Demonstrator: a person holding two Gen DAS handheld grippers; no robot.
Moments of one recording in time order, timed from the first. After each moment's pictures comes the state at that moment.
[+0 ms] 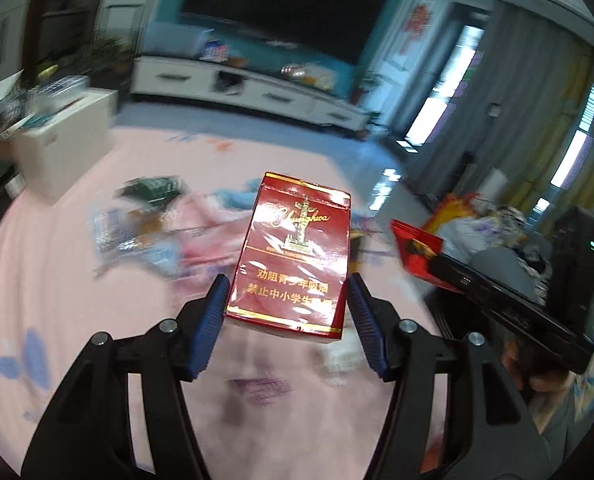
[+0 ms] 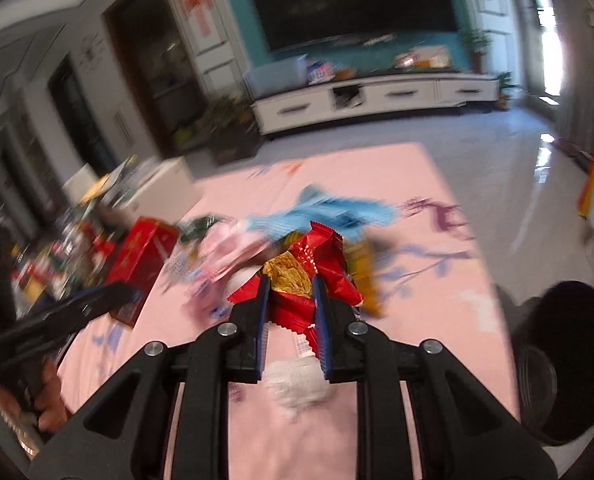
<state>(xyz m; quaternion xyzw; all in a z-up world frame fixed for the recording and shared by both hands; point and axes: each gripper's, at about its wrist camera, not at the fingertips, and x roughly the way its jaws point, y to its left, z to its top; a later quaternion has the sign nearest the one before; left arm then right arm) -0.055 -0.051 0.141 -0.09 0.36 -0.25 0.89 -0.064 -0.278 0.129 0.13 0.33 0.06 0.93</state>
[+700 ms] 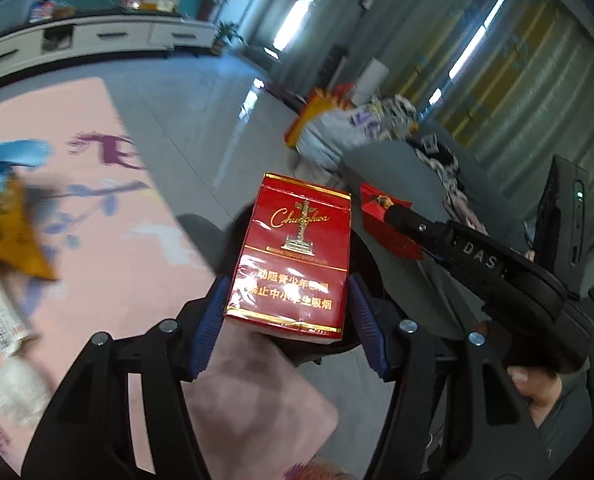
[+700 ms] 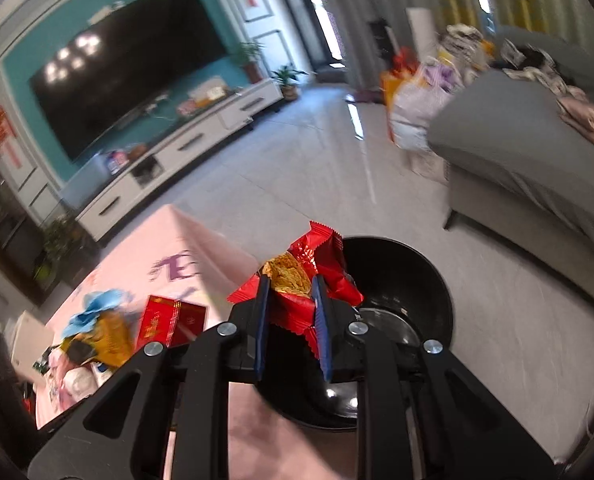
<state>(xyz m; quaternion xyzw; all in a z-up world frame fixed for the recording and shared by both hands) -0.072 -0.342 0.074 -0.02 0.45 -0.47 0.76 -0.174 -0.496 0.090 0.29 0.29 -0.27 0.87</state>
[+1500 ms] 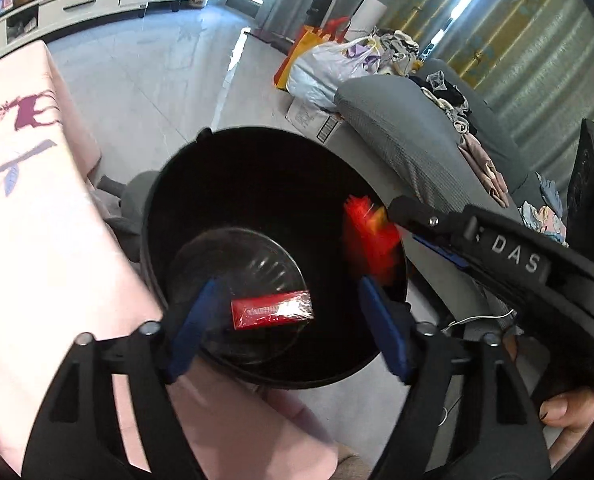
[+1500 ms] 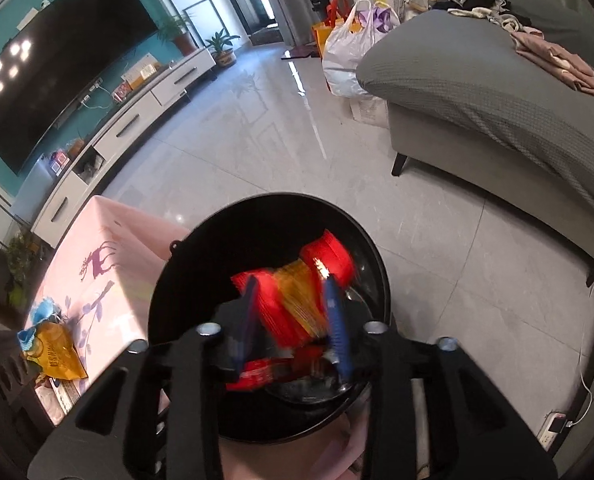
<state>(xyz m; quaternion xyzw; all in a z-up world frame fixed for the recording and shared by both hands) -0.080 -0.425 0.018 0.06 0.50 -0.48 0.72 -0.181 -0.545 0.038 0.34 0.34 -0.33 0.81</state>
